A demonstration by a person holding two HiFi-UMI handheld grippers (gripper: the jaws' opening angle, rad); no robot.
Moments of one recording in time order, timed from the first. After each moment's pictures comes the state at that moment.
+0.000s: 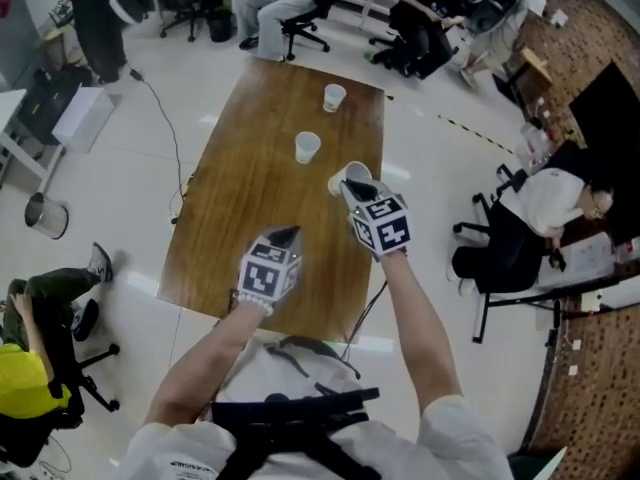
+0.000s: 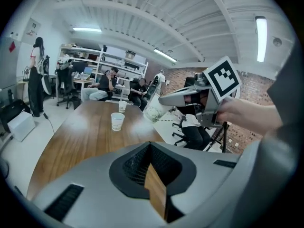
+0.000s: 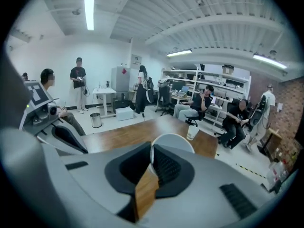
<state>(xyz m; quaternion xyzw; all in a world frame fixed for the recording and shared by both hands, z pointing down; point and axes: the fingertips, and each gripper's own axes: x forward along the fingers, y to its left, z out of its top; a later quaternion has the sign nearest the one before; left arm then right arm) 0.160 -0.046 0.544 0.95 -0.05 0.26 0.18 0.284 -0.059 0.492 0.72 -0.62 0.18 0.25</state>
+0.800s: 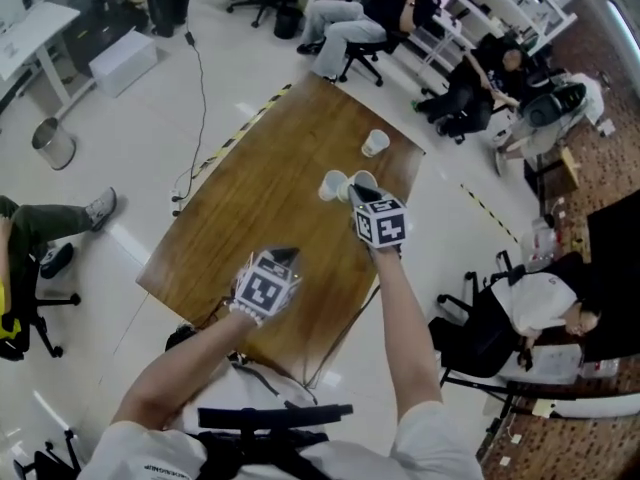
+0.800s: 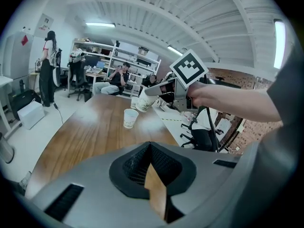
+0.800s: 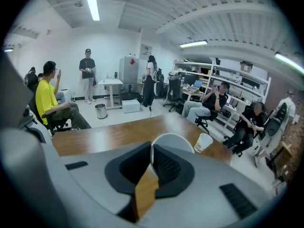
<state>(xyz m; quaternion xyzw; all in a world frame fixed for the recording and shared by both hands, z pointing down) 0.178 -0.092 0.566 0.93 -0.11 0.28 0.22 0.346 -0.186 0.529 0.66 -0.66 0.20 0.31</state>
